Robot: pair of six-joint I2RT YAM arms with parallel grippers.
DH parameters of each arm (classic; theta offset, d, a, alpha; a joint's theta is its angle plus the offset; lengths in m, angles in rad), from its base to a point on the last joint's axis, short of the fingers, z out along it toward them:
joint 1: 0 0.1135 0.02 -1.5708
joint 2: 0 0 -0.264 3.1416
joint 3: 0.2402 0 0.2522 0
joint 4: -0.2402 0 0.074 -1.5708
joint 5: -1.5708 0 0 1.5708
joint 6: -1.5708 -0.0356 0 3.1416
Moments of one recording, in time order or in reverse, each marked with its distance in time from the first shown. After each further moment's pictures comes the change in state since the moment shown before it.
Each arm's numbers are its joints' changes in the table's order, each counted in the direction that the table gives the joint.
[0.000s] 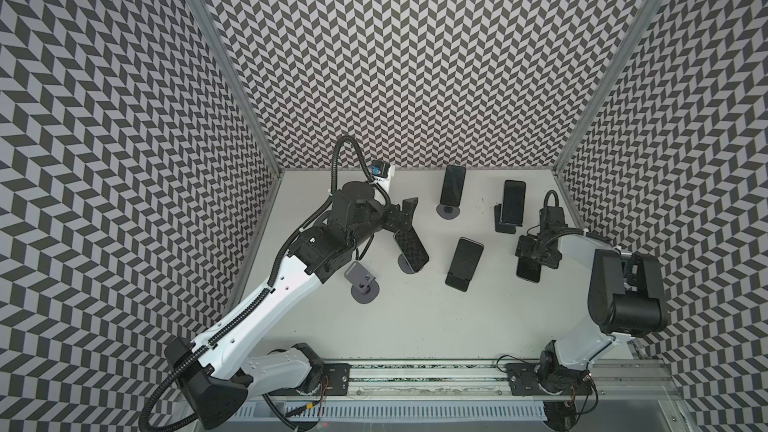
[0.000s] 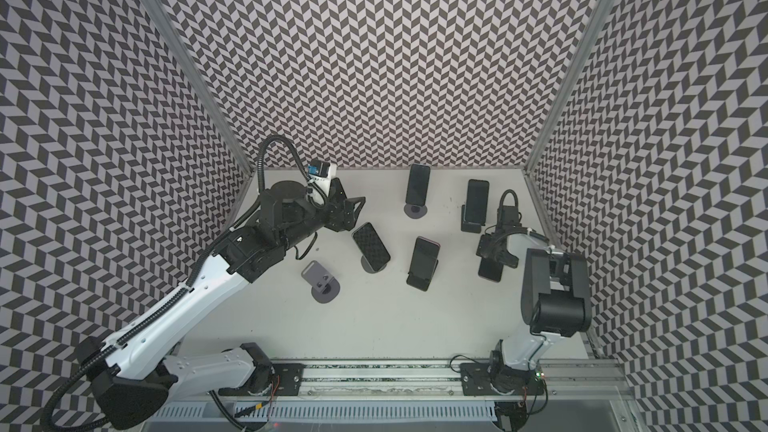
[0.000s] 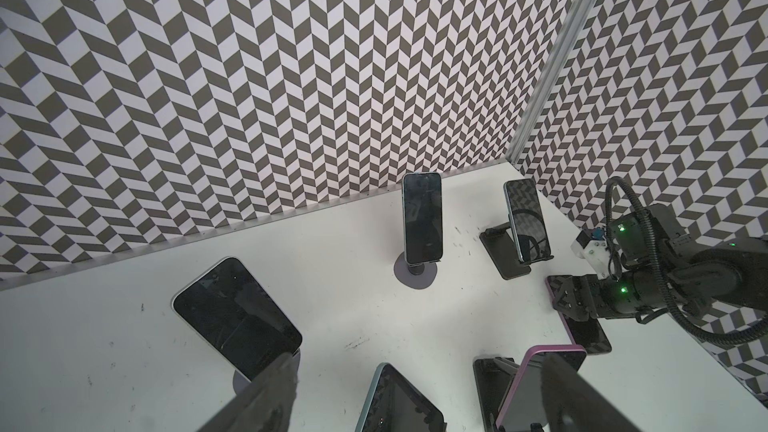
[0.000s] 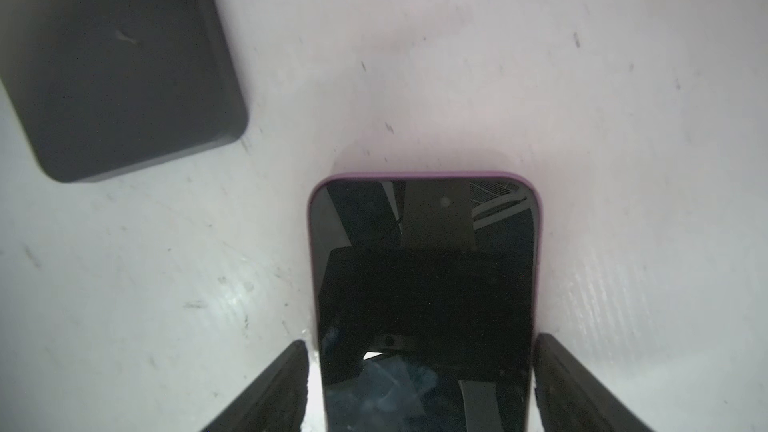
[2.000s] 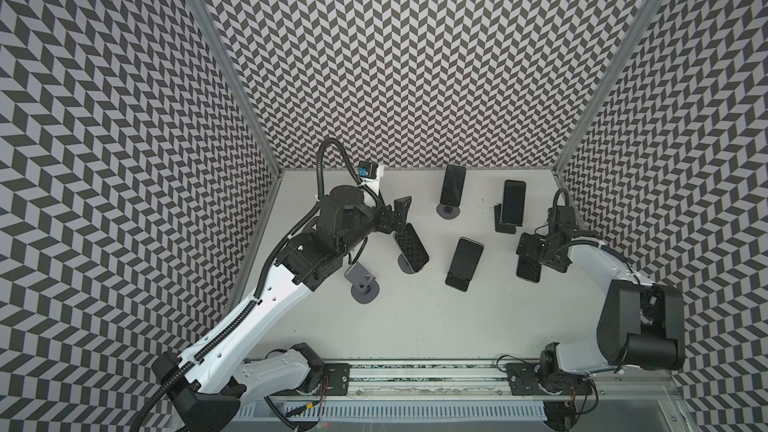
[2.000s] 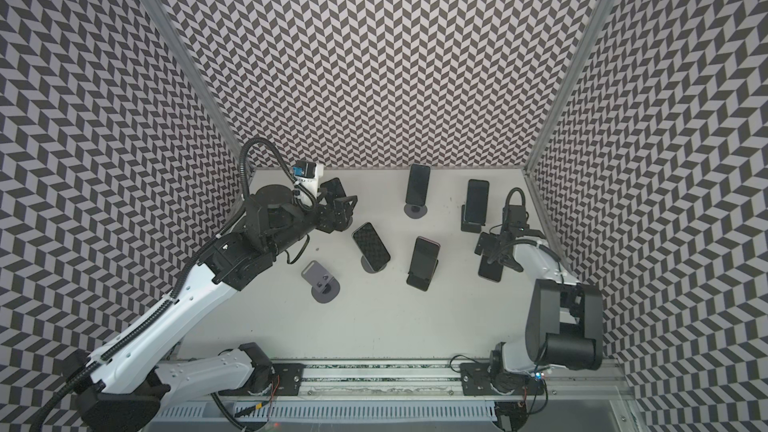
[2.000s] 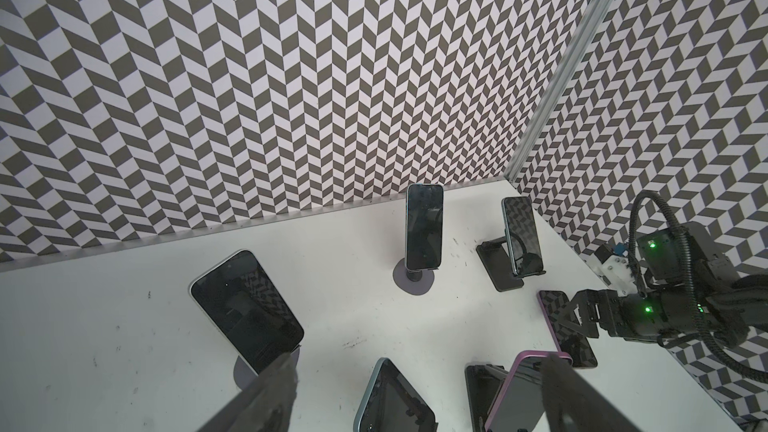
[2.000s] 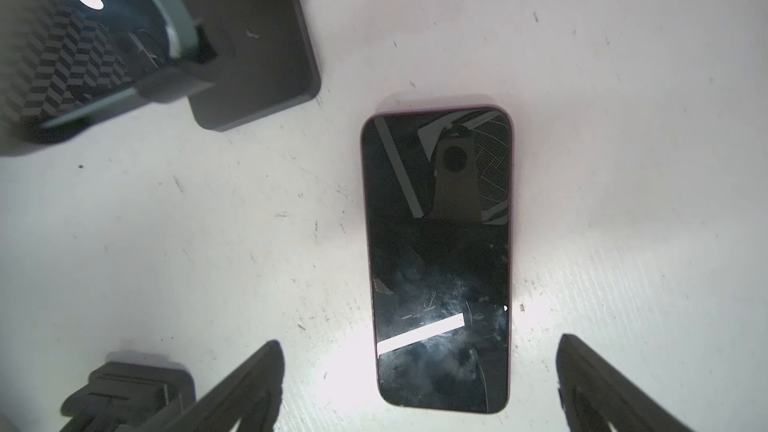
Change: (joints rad) left arm 0.006 -0.071 -0.021 -0.015 0.013 0.057; right arm 0.000 -0.220 -0.019 -0.149 0.050 -0.051
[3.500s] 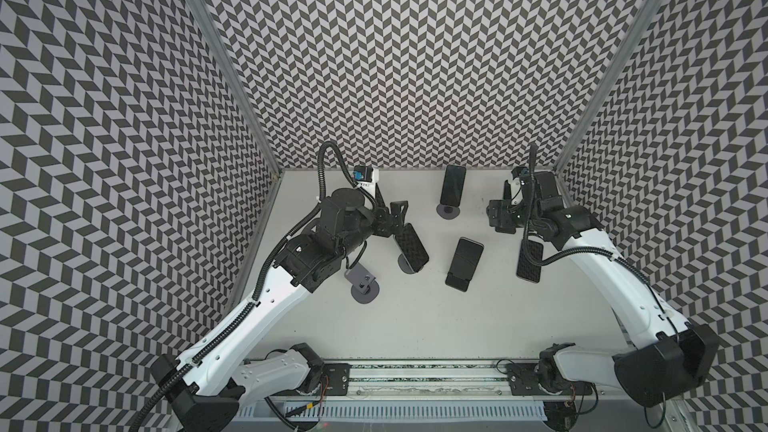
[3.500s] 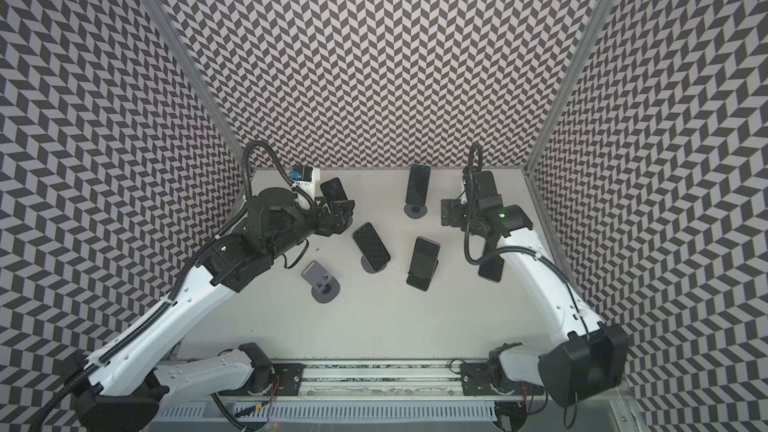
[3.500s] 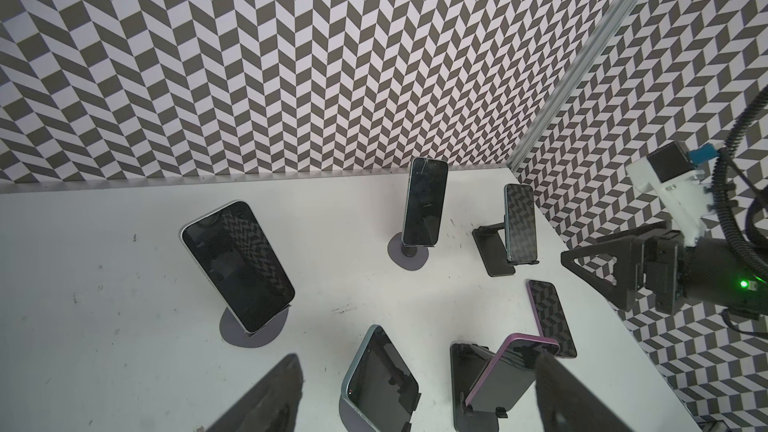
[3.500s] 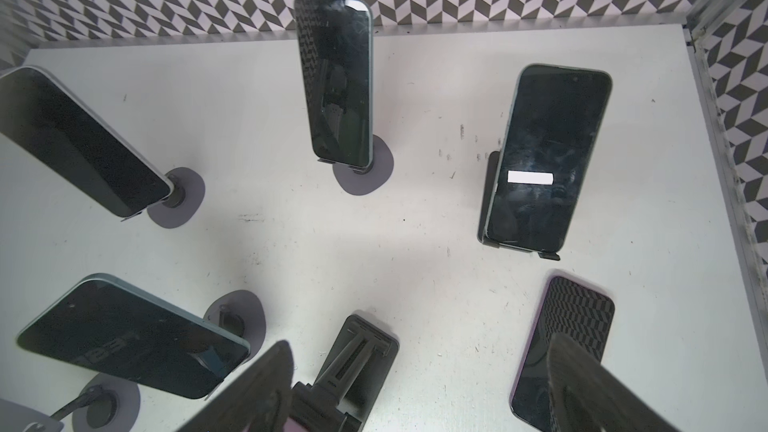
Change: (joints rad) left arm 0.000 -0.011 -0.007 -0.073 0.001 0.130; right arm 0.454 -0.148 0.392 -0.146 -0.145 0.104
